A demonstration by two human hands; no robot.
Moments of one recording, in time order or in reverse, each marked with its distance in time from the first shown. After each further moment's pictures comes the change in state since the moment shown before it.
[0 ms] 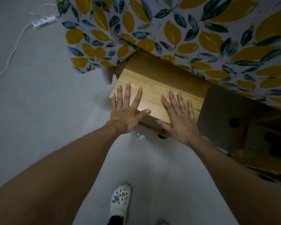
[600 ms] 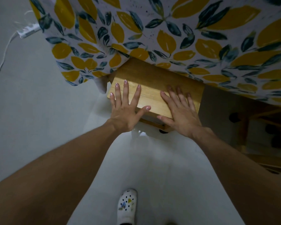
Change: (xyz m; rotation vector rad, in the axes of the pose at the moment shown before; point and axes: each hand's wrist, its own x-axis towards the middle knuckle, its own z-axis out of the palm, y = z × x) left_hand 0.045 -0.001 -0.016 0.029 -0.057 0.032; right_hand 0.040 0.015 -0.017 0.015 0.004 0.023
